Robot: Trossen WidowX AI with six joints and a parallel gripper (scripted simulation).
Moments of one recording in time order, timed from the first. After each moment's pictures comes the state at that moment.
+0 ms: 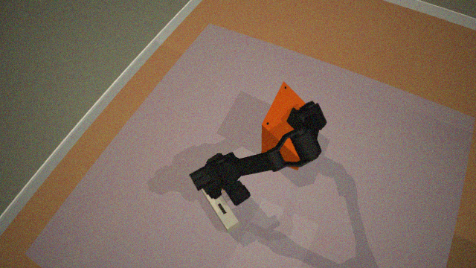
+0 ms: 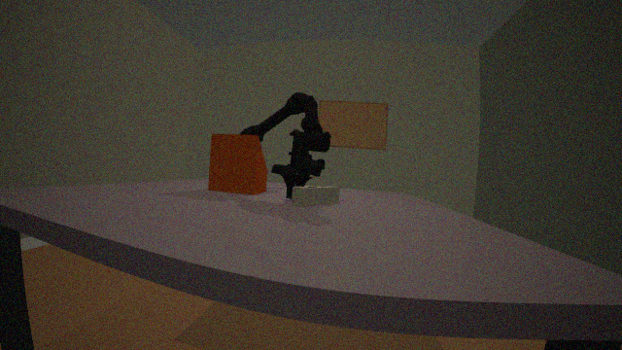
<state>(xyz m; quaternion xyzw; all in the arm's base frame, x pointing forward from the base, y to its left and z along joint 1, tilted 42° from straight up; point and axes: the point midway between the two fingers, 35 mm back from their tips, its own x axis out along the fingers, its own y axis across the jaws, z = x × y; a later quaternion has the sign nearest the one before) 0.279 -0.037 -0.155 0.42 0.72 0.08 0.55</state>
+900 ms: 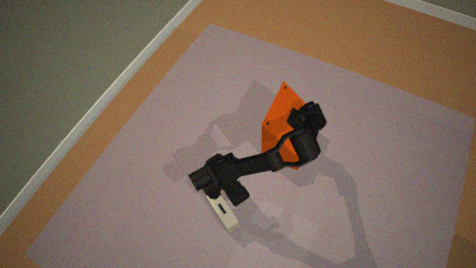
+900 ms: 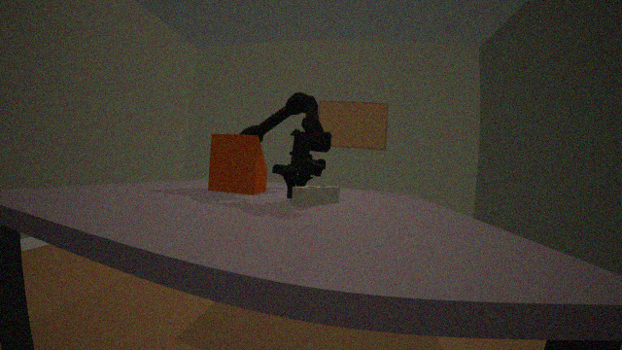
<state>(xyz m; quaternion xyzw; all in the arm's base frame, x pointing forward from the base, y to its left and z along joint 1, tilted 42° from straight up) 0.282 -0.038 -0.156 0.42 0.72 0.08 0.55</state>
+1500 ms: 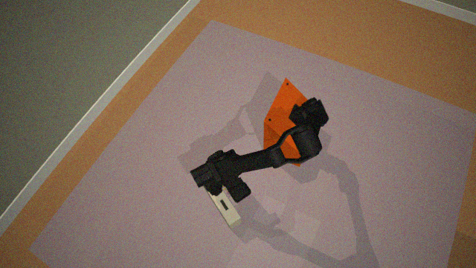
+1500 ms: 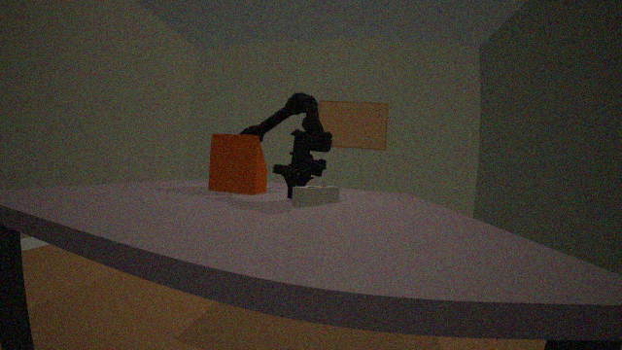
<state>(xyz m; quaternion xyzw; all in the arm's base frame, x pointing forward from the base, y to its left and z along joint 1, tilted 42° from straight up) 0.284 -0.039 -0.157 0.42 0.72 0.08 0.55</state>
